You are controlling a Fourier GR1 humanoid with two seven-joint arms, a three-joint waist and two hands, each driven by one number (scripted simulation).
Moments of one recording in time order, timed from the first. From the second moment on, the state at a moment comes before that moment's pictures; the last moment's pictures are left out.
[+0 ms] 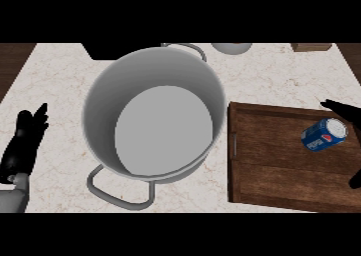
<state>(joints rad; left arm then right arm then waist) -0.09 0.39 0.03 -1.43 -0.08 0.17 0.39 -0.17 -0.71 0.00 -1.60 0.56 0.59 0.14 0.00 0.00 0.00</state>
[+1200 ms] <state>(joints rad) -0.11 0.33 0.14 -1.41 -0.15 0.07 0.35 -0.28 -0.54 -0.02 -1.28 0.85 0.53 0.01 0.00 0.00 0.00</state>
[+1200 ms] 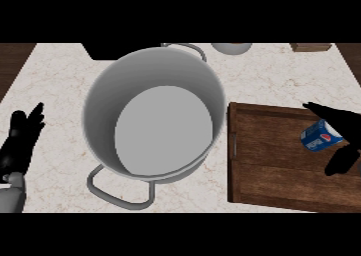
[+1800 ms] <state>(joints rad) -0.11 0.30 0.14 -1.43 -0.17 0.06 0.37 -0.36 -0.51 -0.04 -1.13 0.90 0.46 -0.09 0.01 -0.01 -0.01</state>
